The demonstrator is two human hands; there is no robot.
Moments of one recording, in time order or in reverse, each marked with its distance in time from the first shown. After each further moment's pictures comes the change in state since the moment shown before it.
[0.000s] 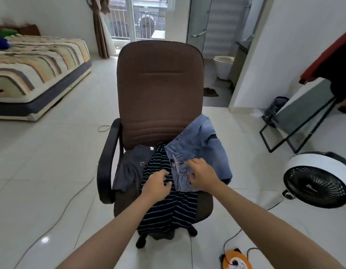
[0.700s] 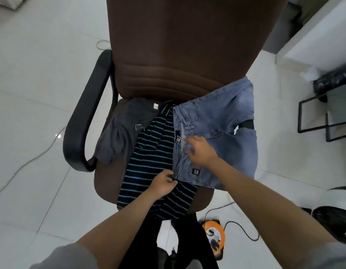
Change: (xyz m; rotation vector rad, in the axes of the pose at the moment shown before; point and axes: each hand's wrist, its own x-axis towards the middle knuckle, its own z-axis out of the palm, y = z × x) left_hand 0.154 -0.078 0.131 -0.589 -0.371 -0.680; right_hand 0.176 0.120 0.138 0.100 -0.536 0.031
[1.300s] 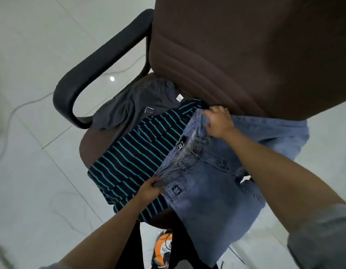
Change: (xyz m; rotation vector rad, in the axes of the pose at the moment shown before) left_hand 0.074 0.006 0.085 -0.573 0.380 -0.289; right_hand 0.213 0.075 -0.055 -0.461 -0.180 -0.388
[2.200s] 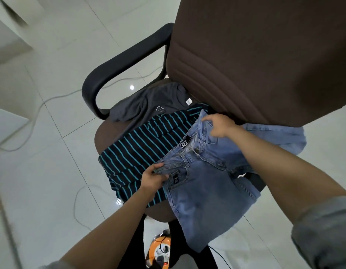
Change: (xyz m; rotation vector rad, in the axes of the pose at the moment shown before) left_hand -0.068 0.033 0.024 -0.634 0.210 0.060; right_hand -0.033 -0.012 -0.043 0.197 -0.227 -0.091
